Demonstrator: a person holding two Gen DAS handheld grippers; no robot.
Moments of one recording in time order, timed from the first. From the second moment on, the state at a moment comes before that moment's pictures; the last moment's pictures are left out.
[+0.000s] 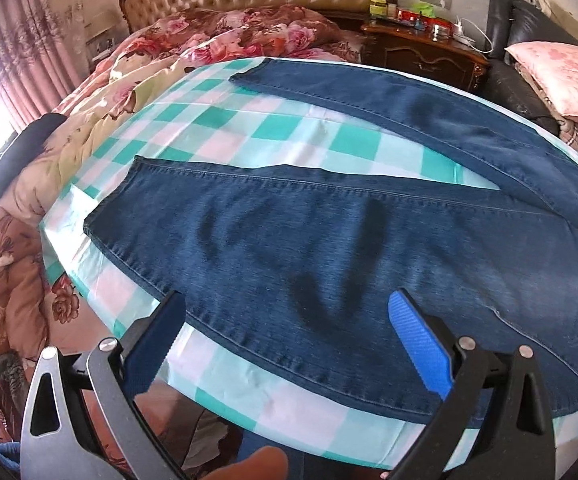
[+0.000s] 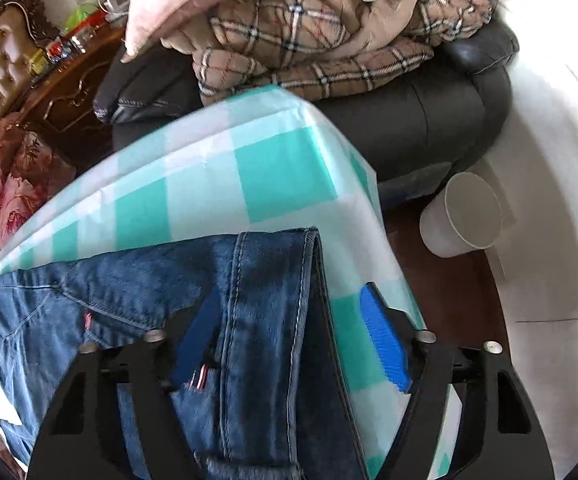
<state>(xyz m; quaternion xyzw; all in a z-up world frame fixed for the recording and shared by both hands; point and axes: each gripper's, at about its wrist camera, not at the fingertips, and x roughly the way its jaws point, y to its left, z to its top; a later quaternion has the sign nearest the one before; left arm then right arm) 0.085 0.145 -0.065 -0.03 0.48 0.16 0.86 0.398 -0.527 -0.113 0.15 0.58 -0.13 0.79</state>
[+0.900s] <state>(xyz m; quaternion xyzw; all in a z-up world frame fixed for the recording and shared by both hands) 0.206 0.167 -0.054 -0.32 0.44 -0.12 0.83 0.052 -0.395 -0.022 0.21 0.38 0.11 0.89</state>
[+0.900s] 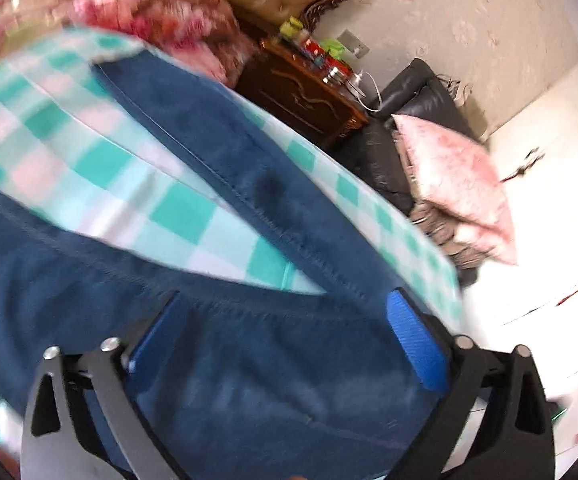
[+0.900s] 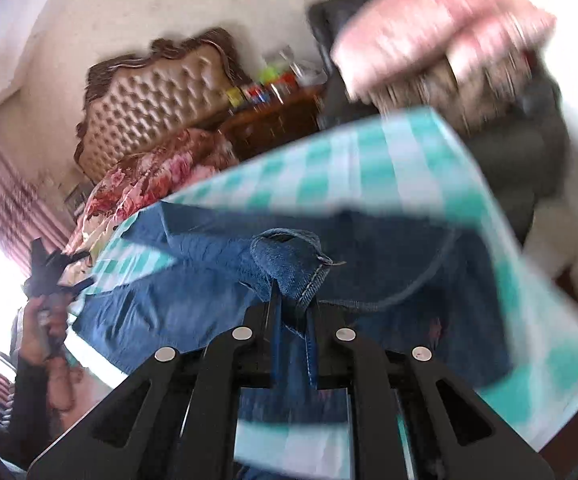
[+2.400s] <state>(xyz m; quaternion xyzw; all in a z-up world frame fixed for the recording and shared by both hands) 0.069 0.304 -0.077 -0.41 0.44 0.00 0.80 0.065 -0.508 -0.042 0.26 0.48 -0.05 0.84</state>
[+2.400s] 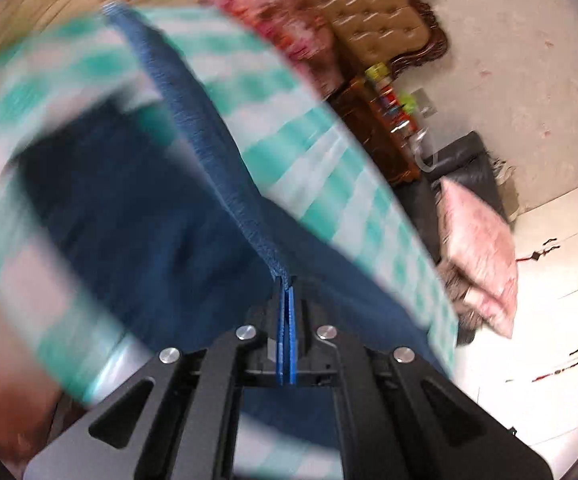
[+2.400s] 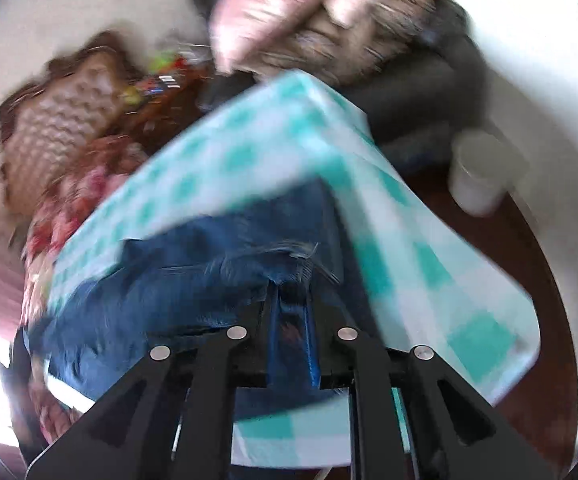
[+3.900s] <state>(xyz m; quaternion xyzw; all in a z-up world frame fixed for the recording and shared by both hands) 0.001 0.348 -0.162 -0.52 0.38 0.06 0.77 0.030 -0.496 -0.100 0.32 0.47 -0.13 0.81</state>
